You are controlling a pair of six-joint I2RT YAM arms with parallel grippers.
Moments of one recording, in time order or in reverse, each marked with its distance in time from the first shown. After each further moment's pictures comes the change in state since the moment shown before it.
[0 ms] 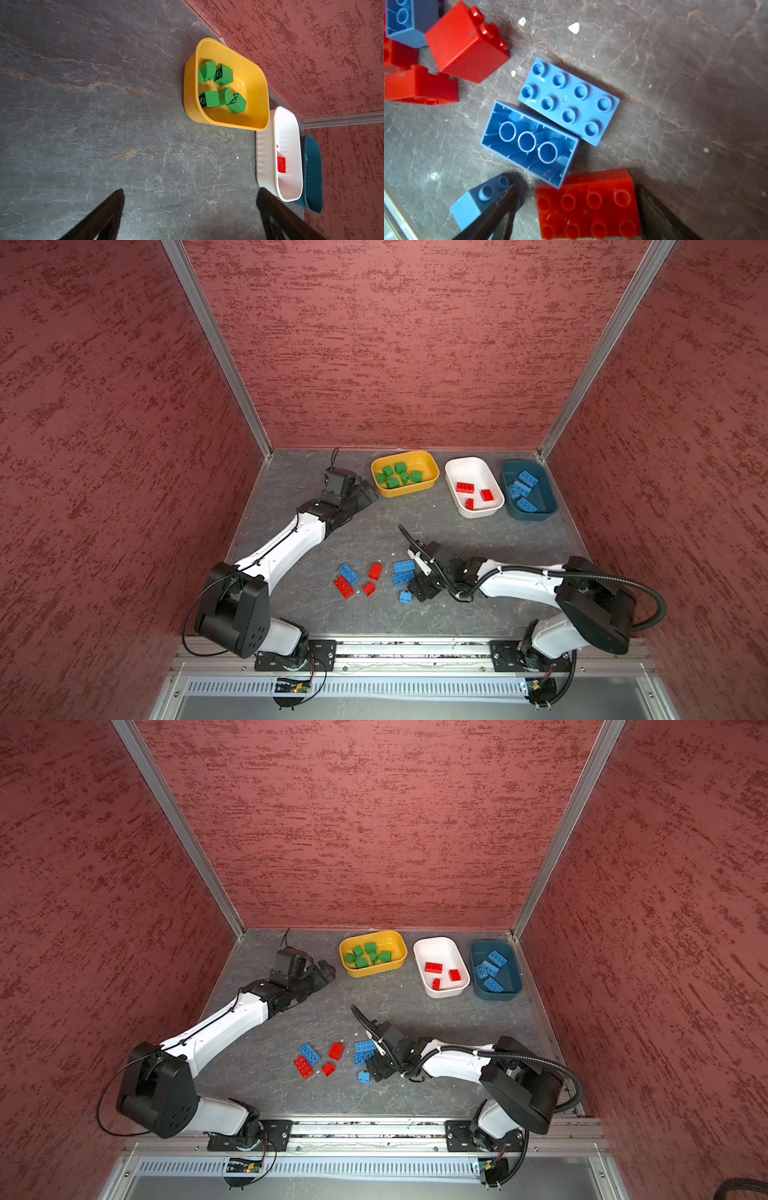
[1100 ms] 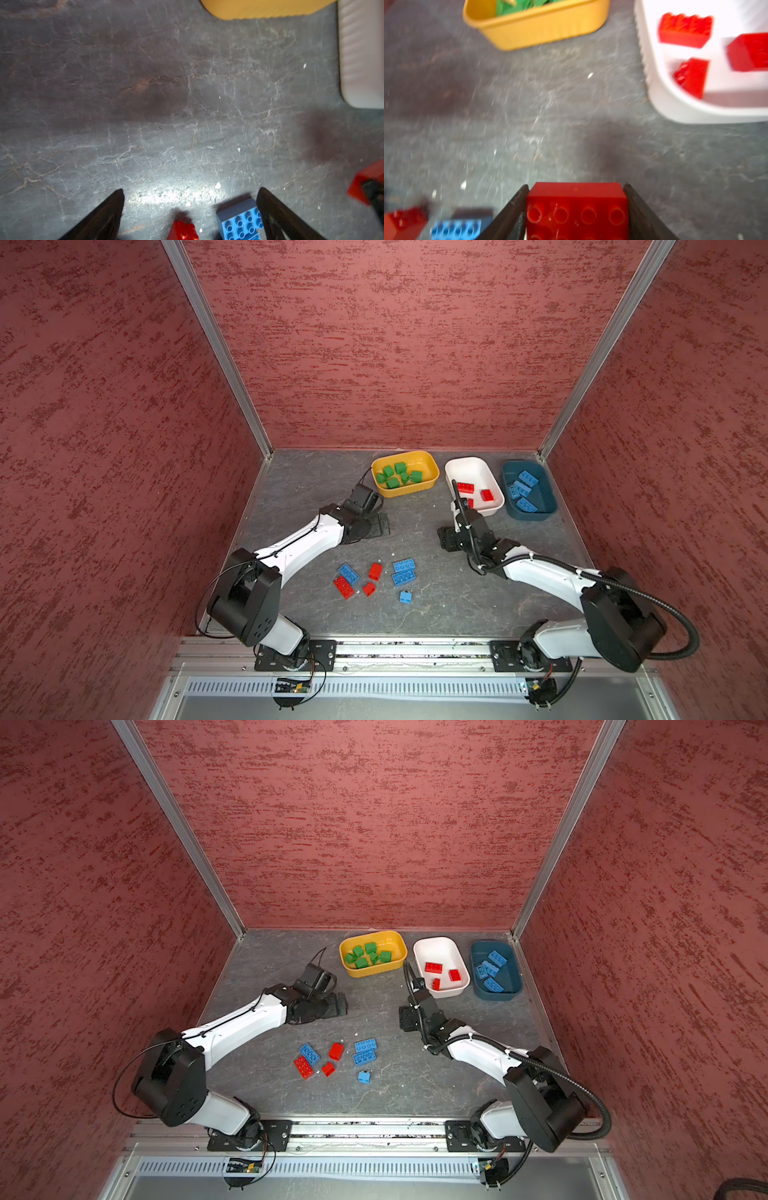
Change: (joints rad) left arm -0.161 0.075 0.007 -0.283 -0.014 0.250; right arm -0.392 -0.129 0.011 0.176 0.143 0.082
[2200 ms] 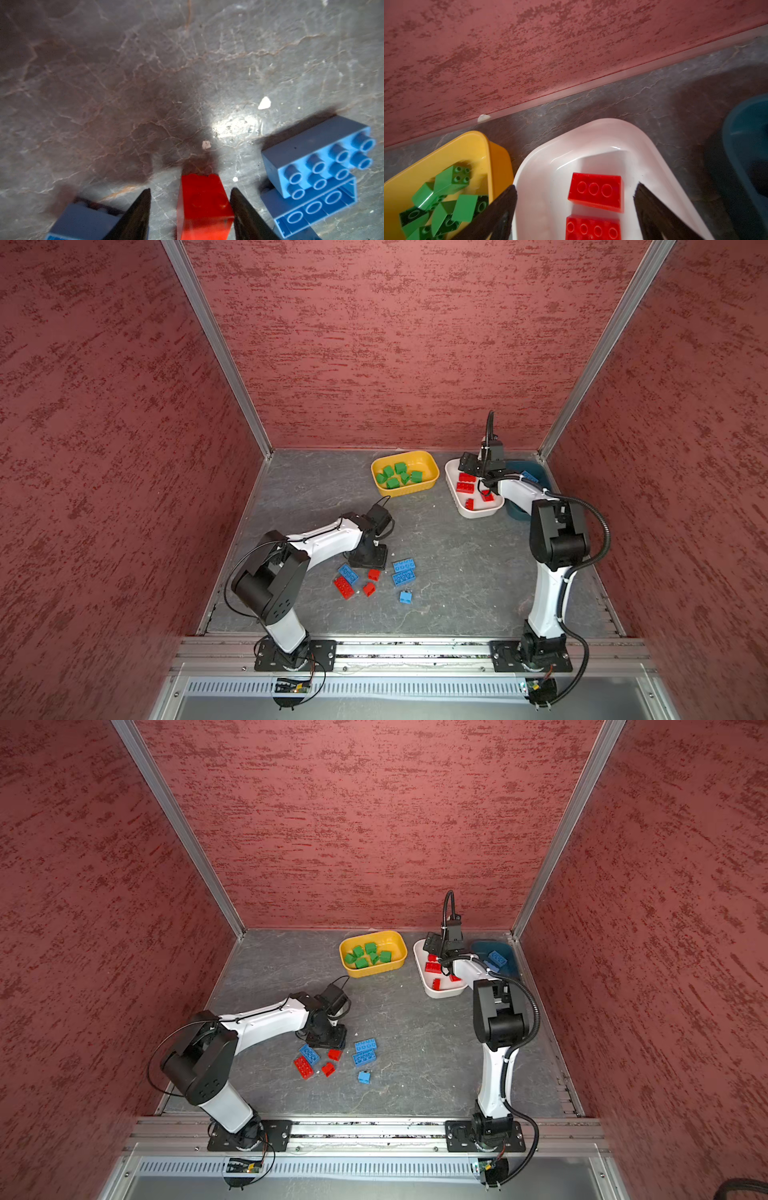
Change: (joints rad) left arm -0.087 0.168 -0.036 -0.173 0.134 0.151; right arm -0.425 0.660 0.824 -0.043 -0.115 -0.005
